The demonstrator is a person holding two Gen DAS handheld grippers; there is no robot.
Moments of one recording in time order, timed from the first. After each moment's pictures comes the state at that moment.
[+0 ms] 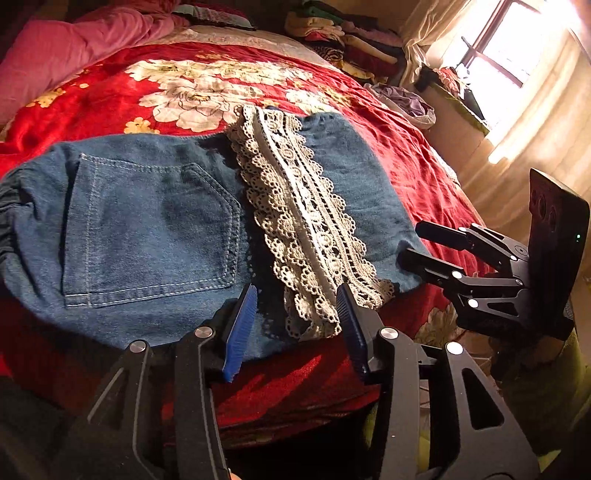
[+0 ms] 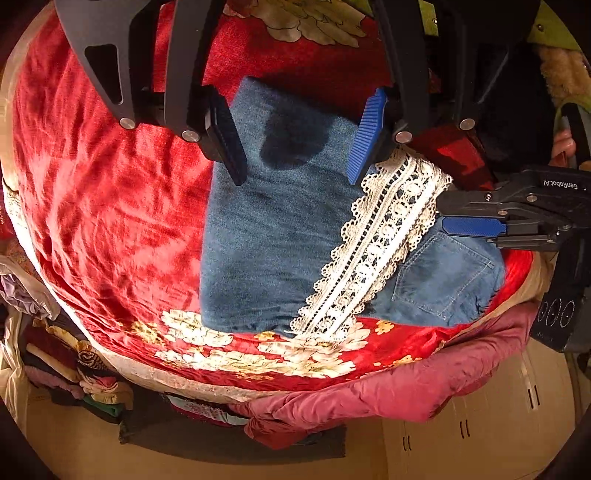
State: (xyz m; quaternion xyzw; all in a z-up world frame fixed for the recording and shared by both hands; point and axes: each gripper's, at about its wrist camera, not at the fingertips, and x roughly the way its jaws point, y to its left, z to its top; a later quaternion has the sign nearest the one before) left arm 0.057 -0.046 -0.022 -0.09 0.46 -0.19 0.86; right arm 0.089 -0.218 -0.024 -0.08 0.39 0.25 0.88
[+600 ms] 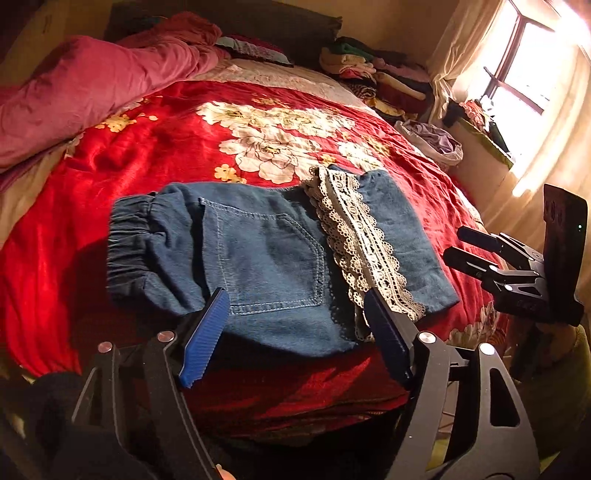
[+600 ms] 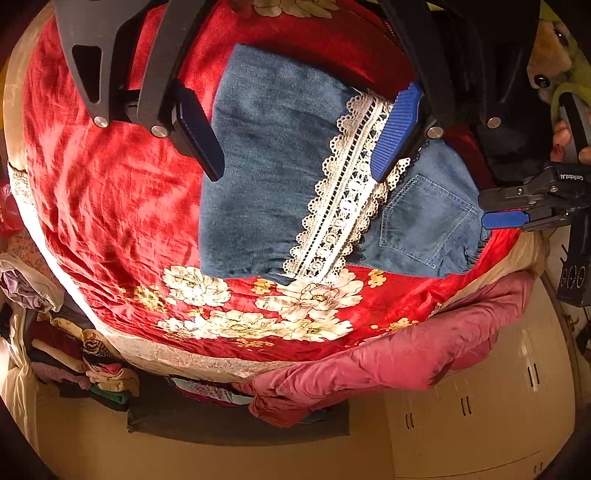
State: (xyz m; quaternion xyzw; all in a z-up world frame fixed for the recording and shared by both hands) left arm 0.033 0.014 0.018 -0.10 0.41 -0.12 0.90; right arm 0.099 -0.202 0.016 -0.05 0.36 0.25 0.90
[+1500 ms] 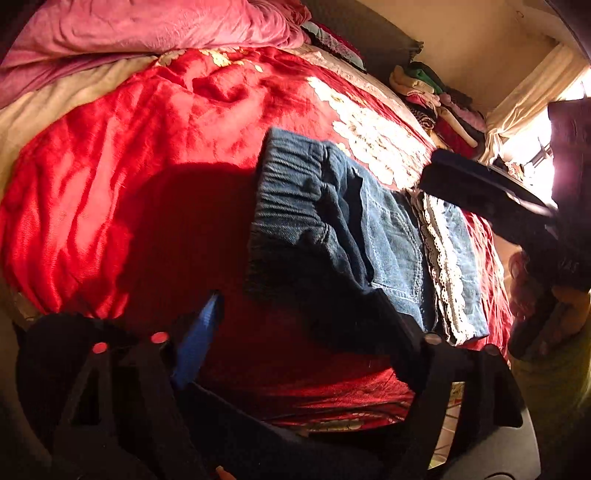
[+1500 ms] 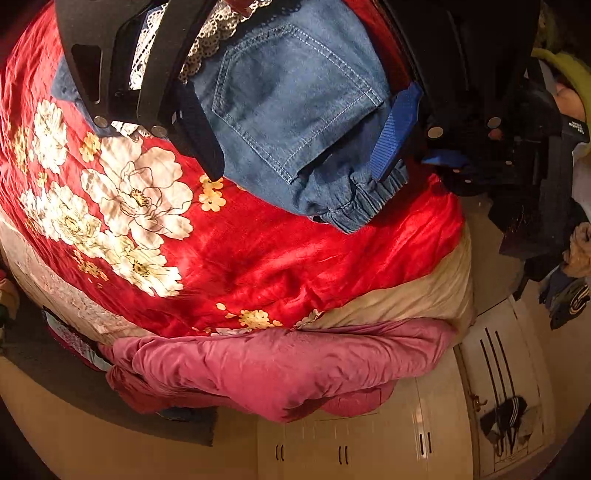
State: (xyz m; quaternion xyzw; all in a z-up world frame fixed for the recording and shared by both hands) left arm 0.026 0.103 -0.033 -0.23 0.43 -0.04 0.87; right arm 0.149 0.003 0.040 -0.18 0.35 0.44 0.80
